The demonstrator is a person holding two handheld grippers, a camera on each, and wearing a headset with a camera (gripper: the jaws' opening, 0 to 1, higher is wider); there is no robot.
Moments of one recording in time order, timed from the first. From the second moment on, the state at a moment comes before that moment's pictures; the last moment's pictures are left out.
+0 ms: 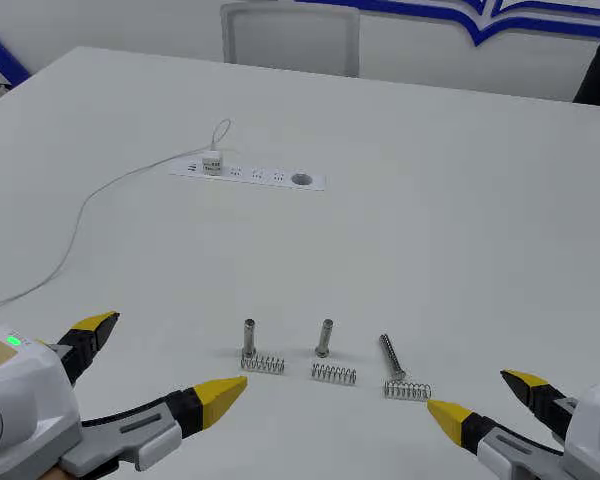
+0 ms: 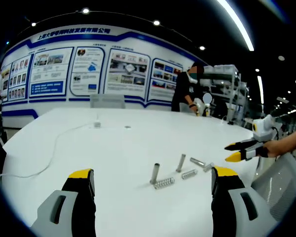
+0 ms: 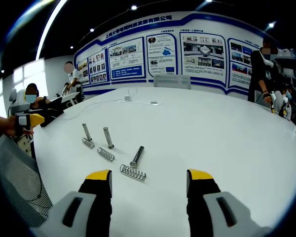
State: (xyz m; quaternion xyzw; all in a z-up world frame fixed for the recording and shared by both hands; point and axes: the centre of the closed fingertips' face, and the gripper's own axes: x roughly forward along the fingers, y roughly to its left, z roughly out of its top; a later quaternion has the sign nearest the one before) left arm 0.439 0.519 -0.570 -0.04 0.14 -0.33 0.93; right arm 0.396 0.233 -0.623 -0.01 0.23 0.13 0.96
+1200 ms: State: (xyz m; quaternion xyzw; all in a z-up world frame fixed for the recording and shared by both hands) left arm 0.436 0.518 -0.583 -0.02 0.17 -0.34 0.93; right arm 0.458 0.235 -0.596 0.02 0.21 0.14 0.97
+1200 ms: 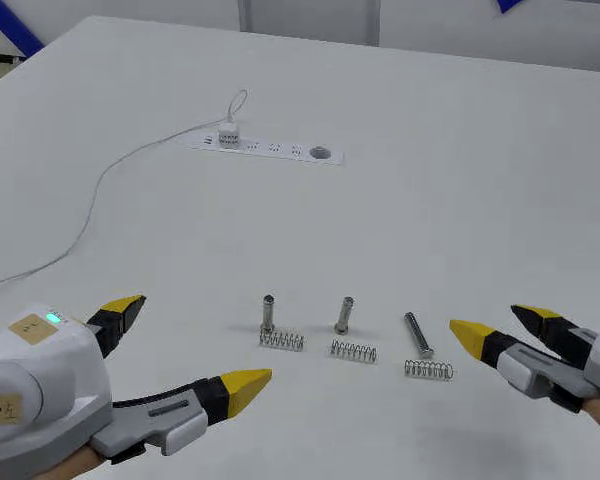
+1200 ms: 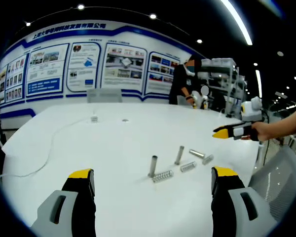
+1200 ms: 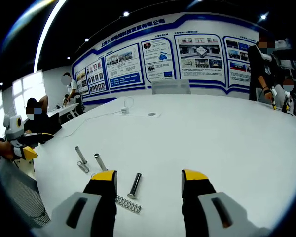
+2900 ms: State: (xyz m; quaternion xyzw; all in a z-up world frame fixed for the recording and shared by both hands) left arm 0.437 0.523 -0.593 -0.02 0.19 -0.32 0.93; right arm 0.495 0.277 -0.678 -0.01 0.37 0.16 0.91
